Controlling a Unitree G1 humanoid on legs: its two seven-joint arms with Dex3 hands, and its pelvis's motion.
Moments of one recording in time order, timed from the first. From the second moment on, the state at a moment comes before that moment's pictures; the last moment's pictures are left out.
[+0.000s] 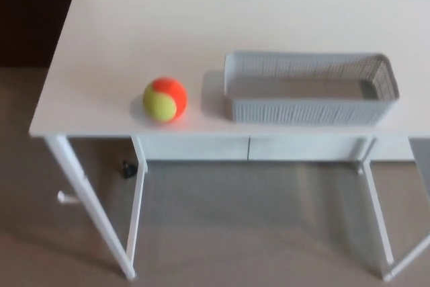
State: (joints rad) left_arm 0.38 0.34 0.17 0.79 -0.08 -0.30 -0.22; right_arm 0.29 -0.40 -0.21 1.04 0.08 -0.59 0.28
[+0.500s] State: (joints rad) left_arm 0.37 0.33 0.17 0.79 -0.08 -0.30 -0.22; right_arm 0.28 -0.41 -0.20 1.03 0.07 -0.58 0.27
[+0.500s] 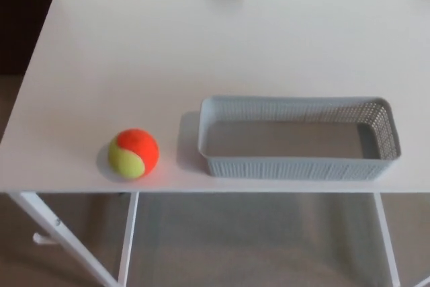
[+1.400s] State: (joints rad) left_arm 0.38 0.34 0.14 0.74 -0.06 -0.31 -0.21; right_arm 0.27 -0.40 -0.20 1.03 0.06 -0.58 0.27
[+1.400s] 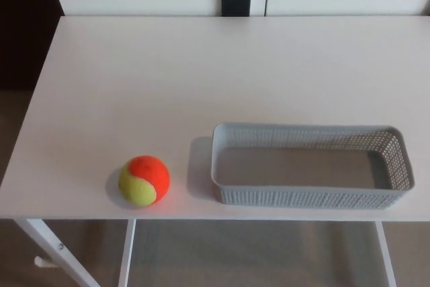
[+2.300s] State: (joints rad) left_arm 0.61 0.34 0.05 -0.28 -0.10 -0.32 -0.25; right_arm 0.26 -0.40 -0.20 1.04 0.06 -0.58 0.27
